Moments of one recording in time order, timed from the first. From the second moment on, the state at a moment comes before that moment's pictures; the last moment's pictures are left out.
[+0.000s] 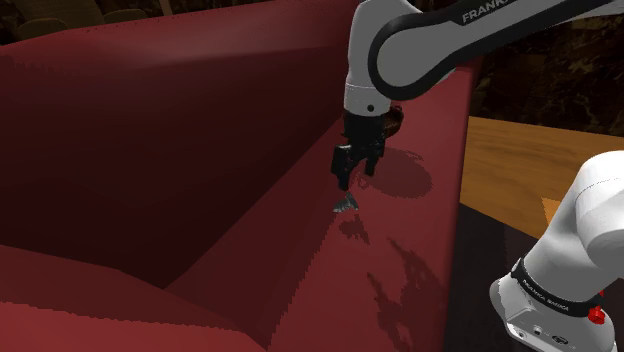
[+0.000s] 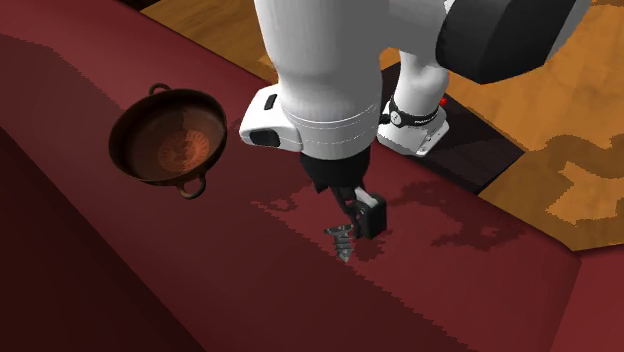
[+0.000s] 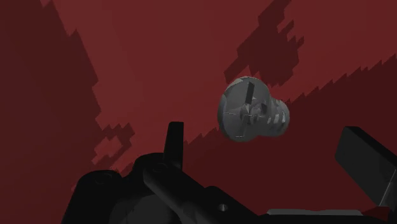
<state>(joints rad) 0.16 -0.37 0.17 -2.46 0.25 2.08 0.20</state>
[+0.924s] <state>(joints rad) 0.19 -0.25 0.20 -2.51 0.28 2.24 0.21</state>
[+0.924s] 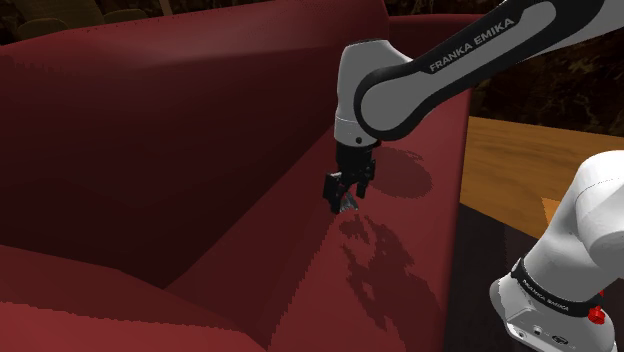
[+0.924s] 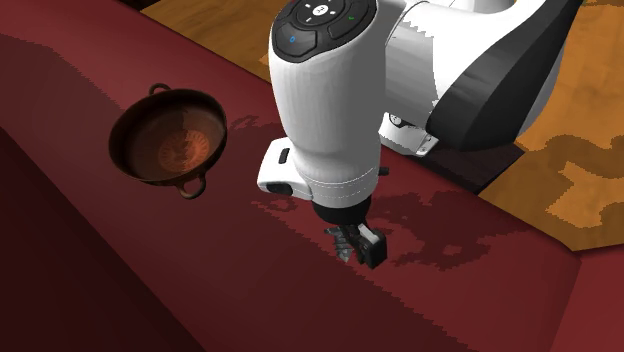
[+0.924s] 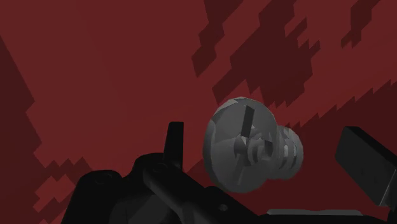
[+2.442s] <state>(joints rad) 0.18 -0.32 0.19 -2.44 0.27 2.11 0.23</state>
